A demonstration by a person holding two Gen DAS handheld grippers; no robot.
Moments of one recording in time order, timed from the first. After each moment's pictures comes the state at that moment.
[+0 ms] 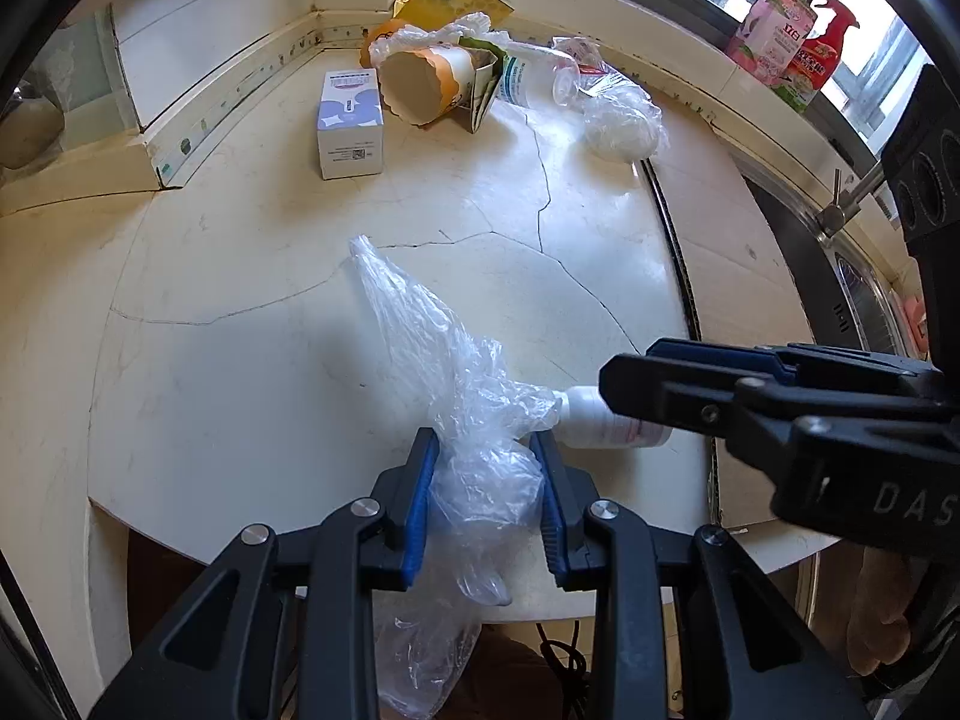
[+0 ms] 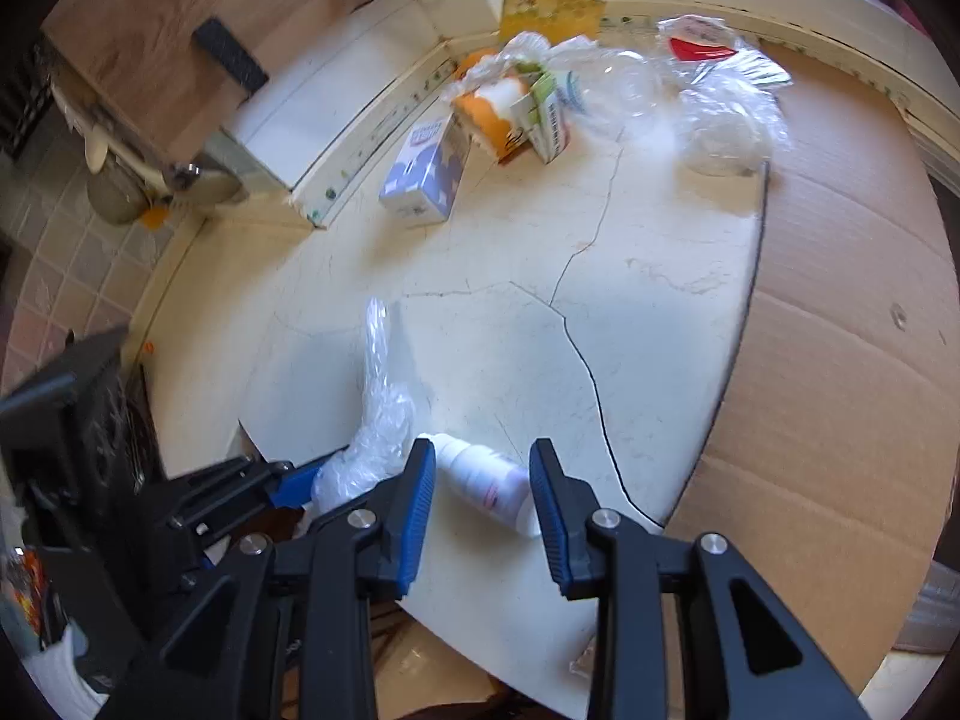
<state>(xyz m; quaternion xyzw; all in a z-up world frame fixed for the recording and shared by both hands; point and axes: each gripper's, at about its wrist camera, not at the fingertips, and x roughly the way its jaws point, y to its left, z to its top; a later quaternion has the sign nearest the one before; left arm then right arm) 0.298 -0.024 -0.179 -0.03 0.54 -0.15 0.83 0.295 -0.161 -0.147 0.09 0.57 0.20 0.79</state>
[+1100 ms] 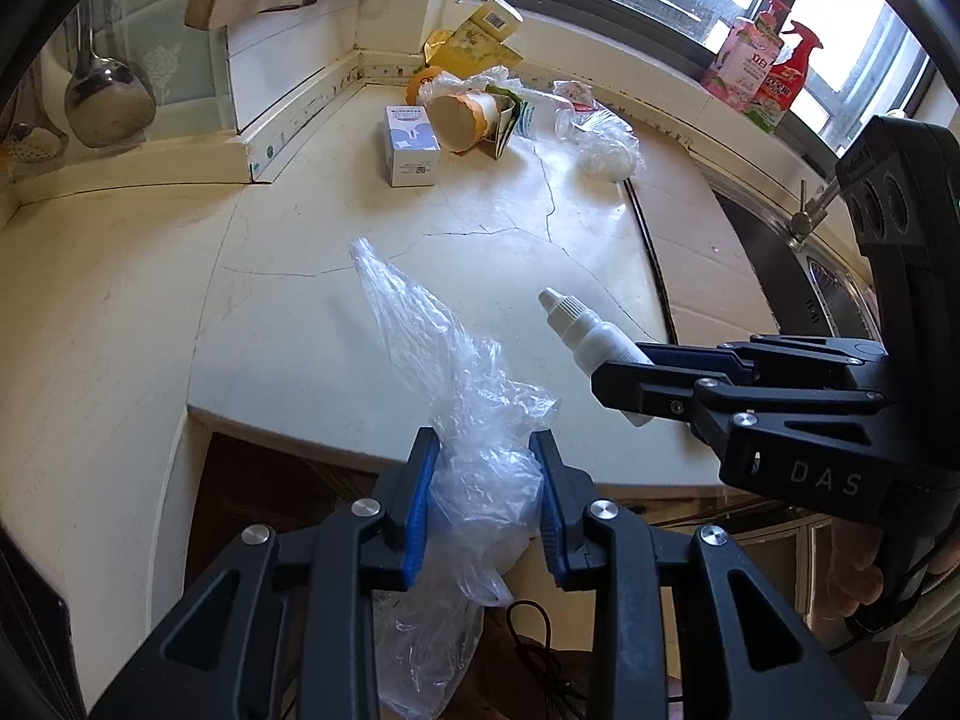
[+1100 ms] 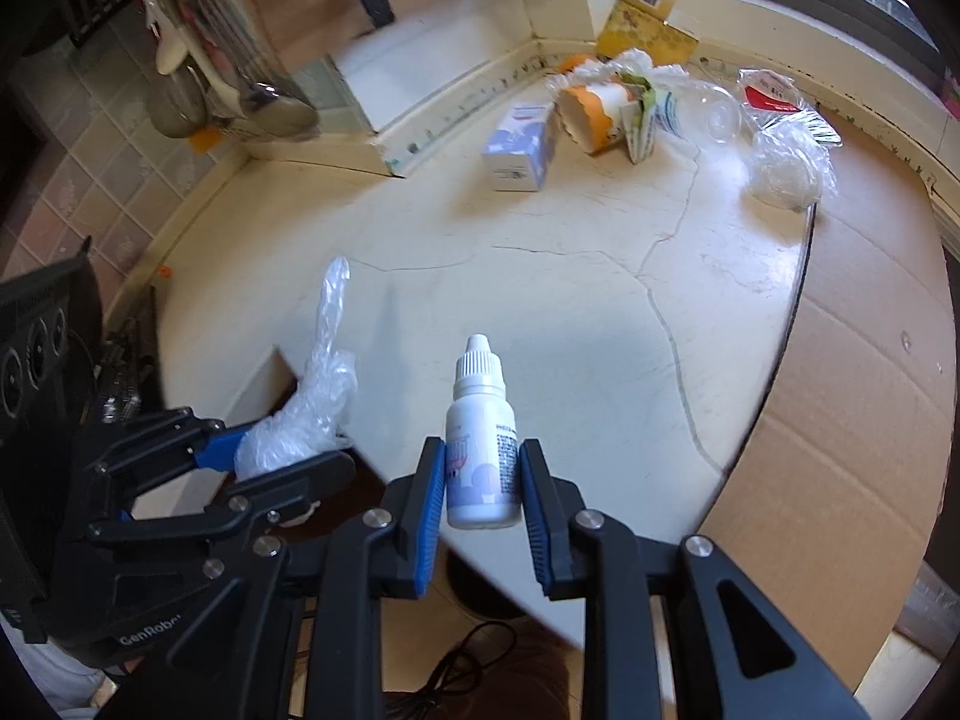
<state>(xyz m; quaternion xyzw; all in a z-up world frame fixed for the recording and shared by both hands) 0.224 0.026 -0.139 -0.04 0.50 -0.16 0.85 0.236 -0.124 -0.117 0.03 0.53 0.23 0.81</state>
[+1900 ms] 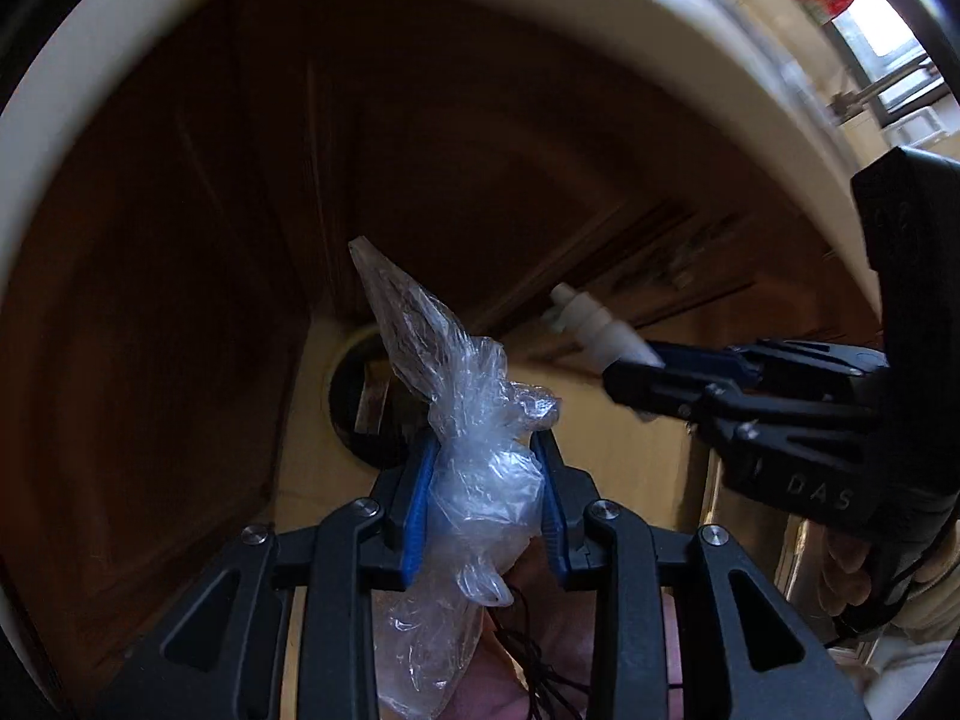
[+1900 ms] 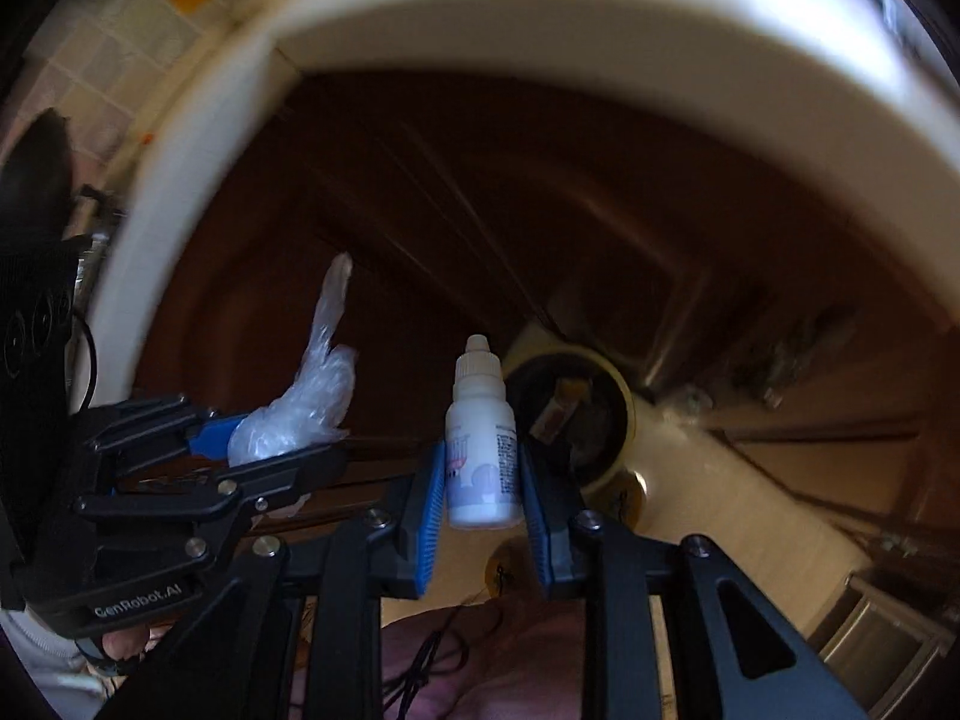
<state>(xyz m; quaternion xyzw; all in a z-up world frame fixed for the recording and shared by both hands) 0.119 0.064 -0.313 -0.08 0.64 -0.15 0.75 0.119 -0.084 -0.302 0.05 0.65 0.20 0.73</state>
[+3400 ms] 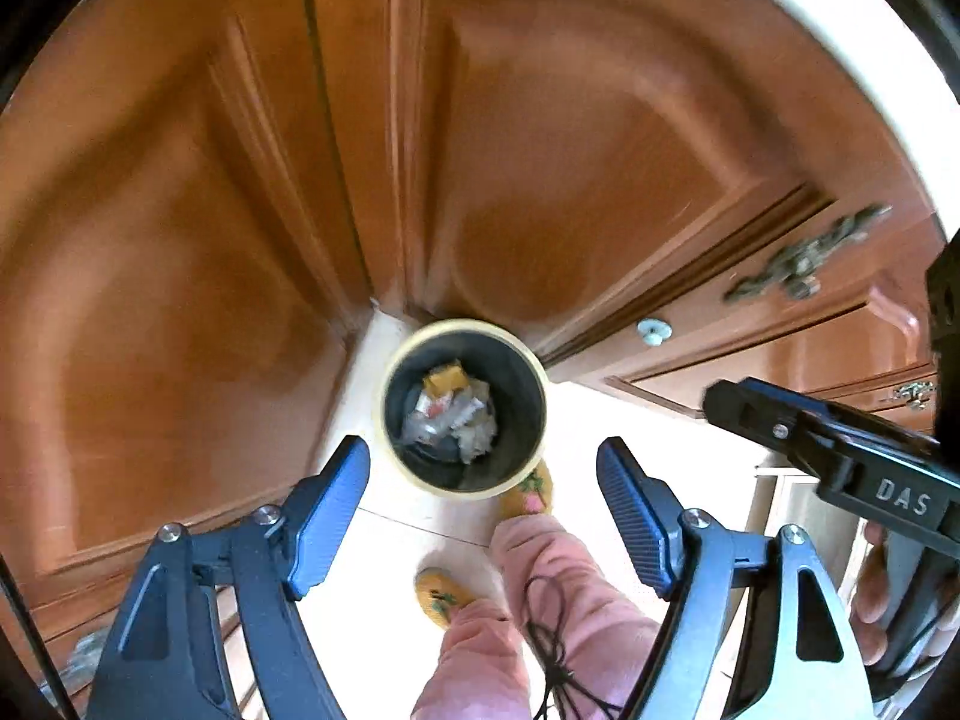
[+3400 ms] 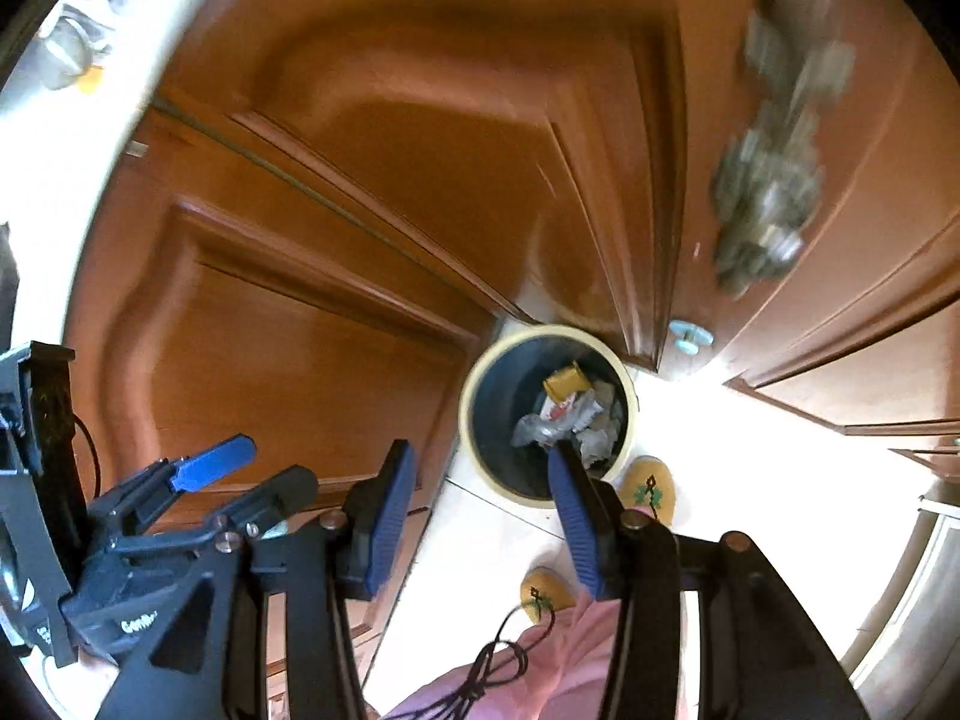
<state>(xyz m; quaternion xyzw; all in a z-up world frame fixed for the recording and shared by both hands) 0.111 0.069 -0.337 -0.06 0.61 -0.05 0.78 0.109 -0.136 -0.333 0.14 0.62 0.16 0.75</state>
